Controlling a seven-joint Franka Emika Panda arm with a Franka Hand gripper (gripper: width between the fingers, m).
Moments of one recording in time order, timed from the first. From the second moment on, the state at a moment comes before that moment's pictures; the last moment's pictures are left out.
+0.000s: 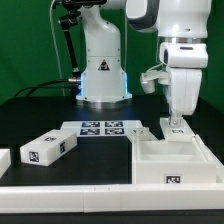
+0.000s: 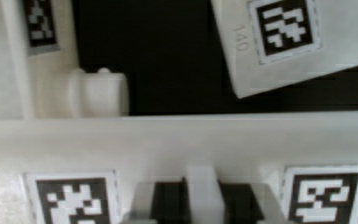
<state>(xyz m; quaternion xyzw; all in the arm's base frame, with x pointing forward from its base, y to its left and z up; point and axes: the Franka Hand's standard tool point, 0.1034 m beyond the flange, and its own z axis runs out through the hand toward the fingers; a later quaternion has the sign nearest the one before) 0.467 0.118 0.055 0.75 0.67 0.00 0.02</state>
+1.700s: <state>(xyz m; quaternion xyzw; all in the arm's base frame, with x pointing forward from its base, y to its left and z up) 0.561 0.108 0.058 0.75 0.67 0.02 0.04</state>
